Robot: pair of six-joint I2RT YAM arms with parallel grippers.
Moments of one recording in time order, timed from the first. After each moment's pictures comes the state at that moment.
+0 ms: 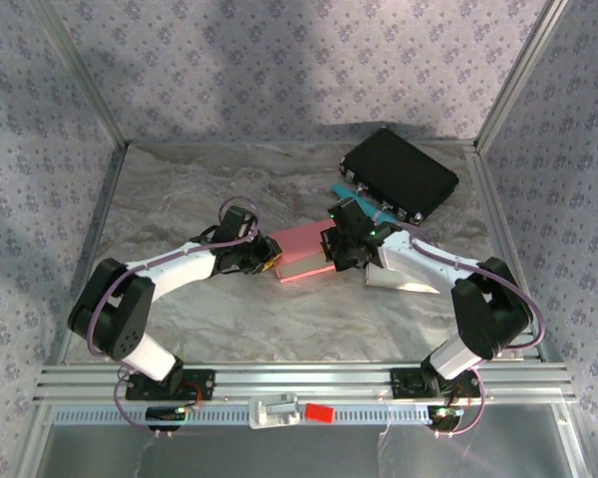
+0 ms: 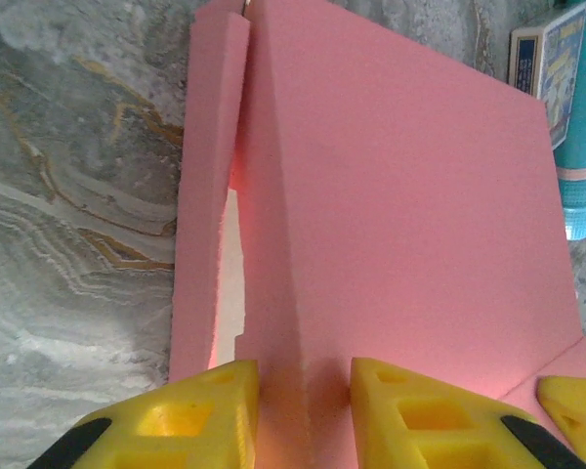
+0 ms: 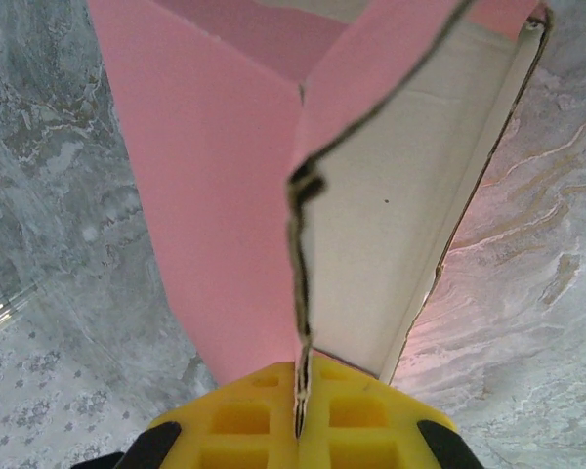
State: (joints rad) left arm -0.56 1.55 0.82 -0.16 0.31 -1.15; right arm 0.64 1.55 1.01 -0.42 -0.10 1.80
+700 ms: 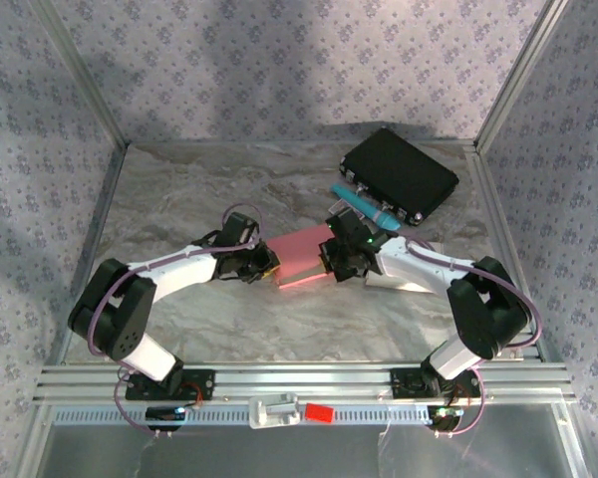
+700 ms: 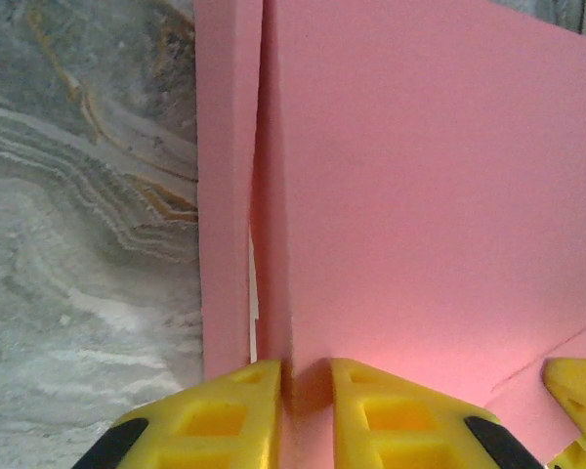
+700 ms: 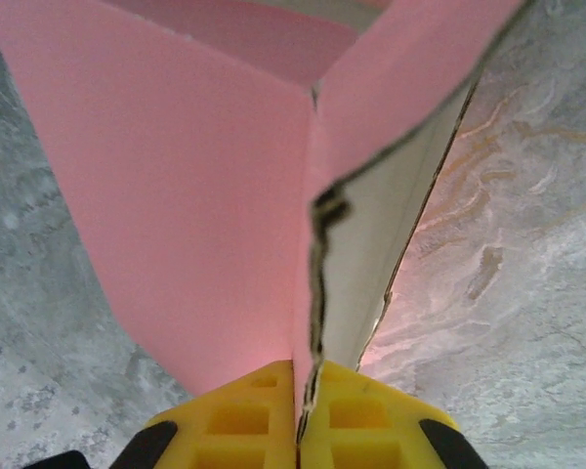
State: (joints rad) left arm -0.57 1.54 0.80 -0.23 0.31 -1.06; right arm 0.66 1.56 0.95 -0.41 -0.15 1.78
